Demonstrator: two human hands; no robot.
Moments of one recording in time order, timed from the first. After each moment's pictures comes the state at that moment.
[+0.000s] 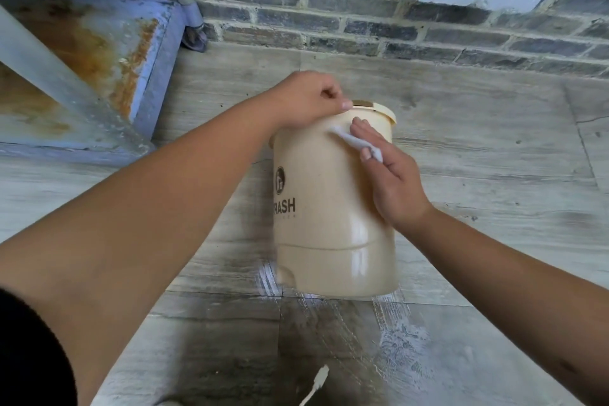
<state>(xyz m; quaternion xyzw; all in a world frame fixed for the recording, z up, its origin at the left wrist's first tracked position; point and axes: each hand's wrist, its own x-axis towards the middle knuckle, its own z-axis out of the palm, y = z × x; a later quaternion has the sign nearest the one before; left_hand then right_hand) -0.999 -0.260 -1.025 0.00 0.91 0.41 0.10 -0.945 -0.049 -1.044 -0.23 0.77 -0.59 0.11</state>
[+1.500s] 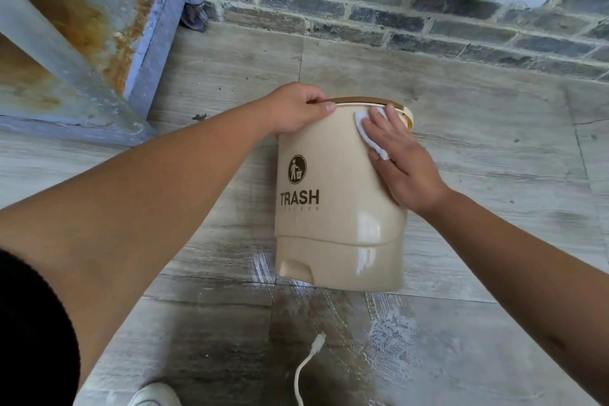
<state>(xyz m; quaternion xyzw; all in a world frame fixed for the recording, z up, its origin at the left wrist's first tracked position) -0.978 -0.271 -1.069 -0.06 0.85 0.51 0.13 -0.980 -0.014 -1.064 -0.40 0.87 -0.30 0.08</state>
